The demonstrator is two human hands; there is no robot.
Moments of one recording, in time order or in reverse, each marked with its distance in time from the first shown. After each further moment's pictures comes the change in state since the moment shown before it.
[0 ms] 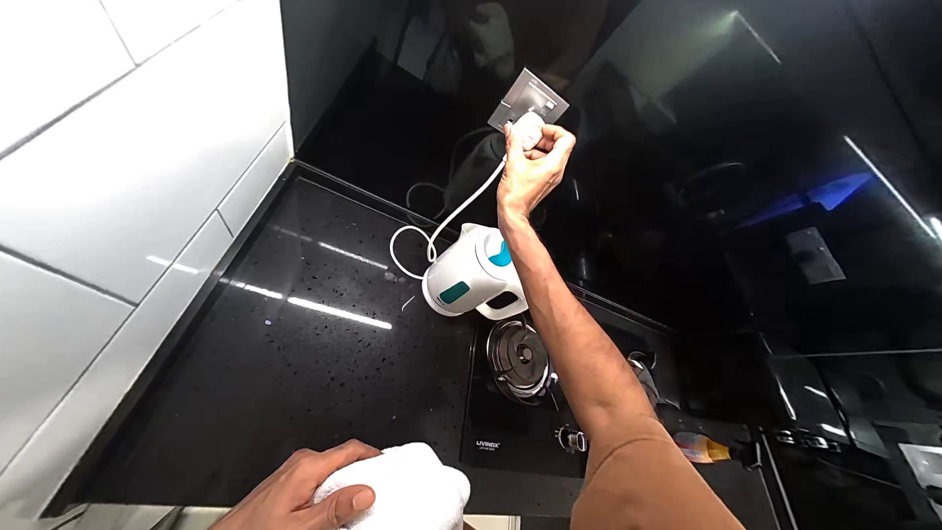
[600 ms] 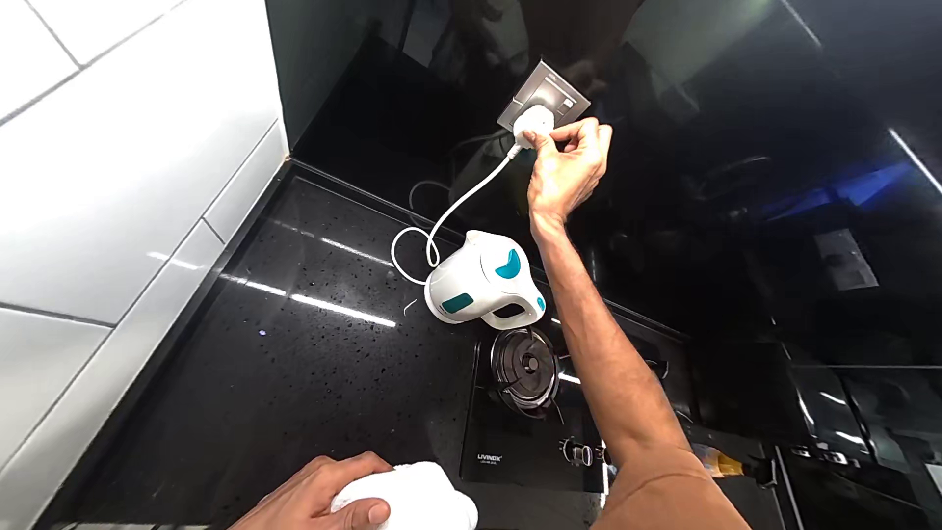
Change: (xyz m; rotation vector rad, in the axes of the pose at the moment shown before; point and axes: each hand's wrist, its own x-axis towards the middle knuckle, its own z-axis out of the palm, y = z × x) left_hand 0.031 -0.012 -0.002 -0.047 -0.102 -0.039; right_hand 0.030 0.001 -0.019 -0.276 -0.135 -0.075
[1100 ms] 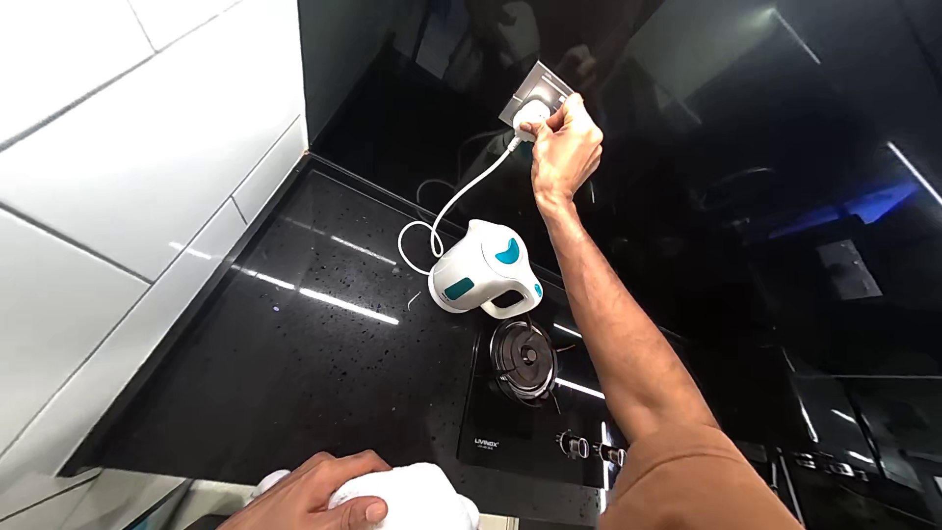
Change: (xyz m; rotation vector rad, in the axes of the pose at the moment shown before) left_hand -0.028 0.002 0.035 0.022 0.011 0.034; right_hand 0.015 -0.018 -0.020 -0.221 -0.230 -0.068
